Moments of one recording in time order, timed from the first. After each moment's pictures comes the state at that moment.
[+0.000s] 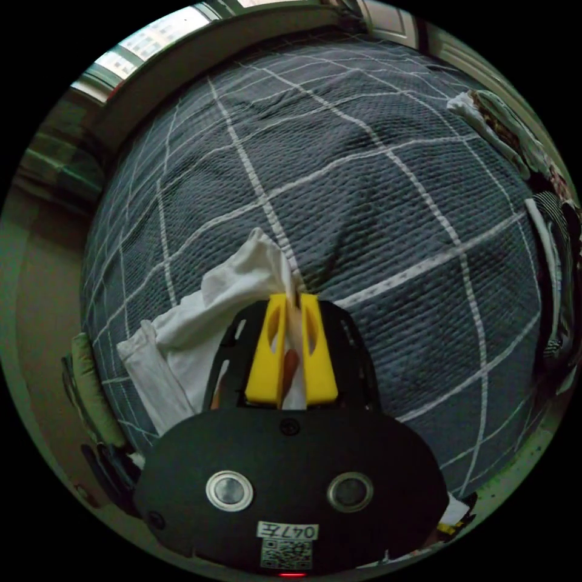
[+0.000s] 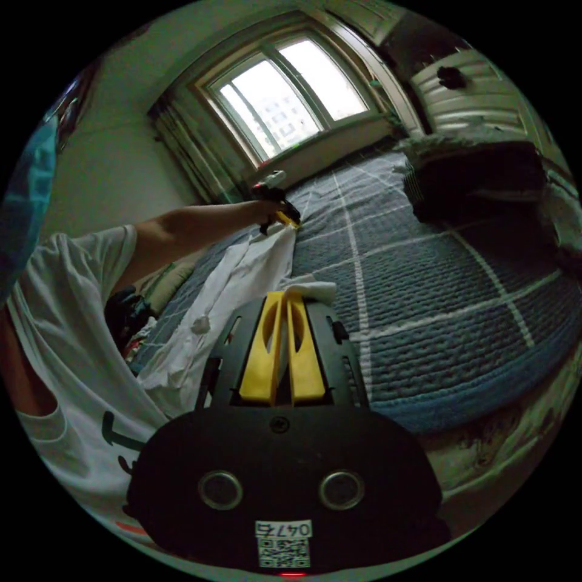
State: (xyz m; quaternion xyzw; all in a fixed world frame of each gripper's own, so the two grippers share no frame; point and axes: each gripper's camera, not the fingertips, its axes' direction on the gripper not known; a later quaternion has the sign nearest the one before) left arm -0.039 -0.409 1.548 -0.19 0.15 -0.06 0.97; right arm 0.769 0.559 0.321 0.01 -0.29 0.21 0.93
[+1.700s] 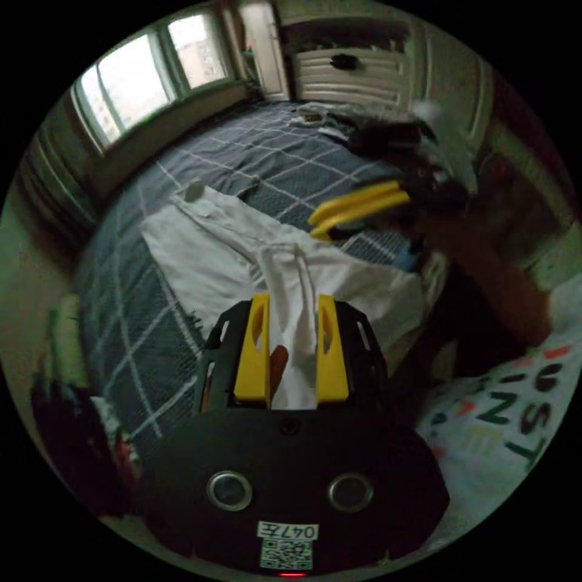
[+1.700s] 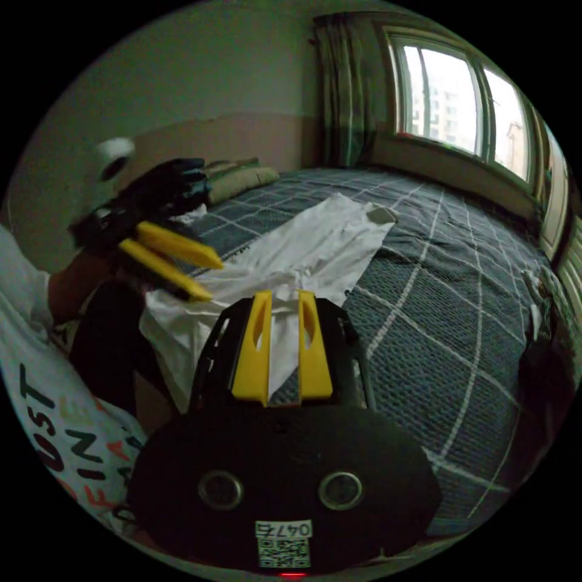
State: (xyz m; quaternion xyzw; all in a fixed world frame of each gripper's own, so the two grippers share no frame) left arm -0.178 0.279 1.102 0.01 0.25 0.04 0.97; right arm 0.388 0.483 0.357 -0.03 -0.35 -0.14 0.93
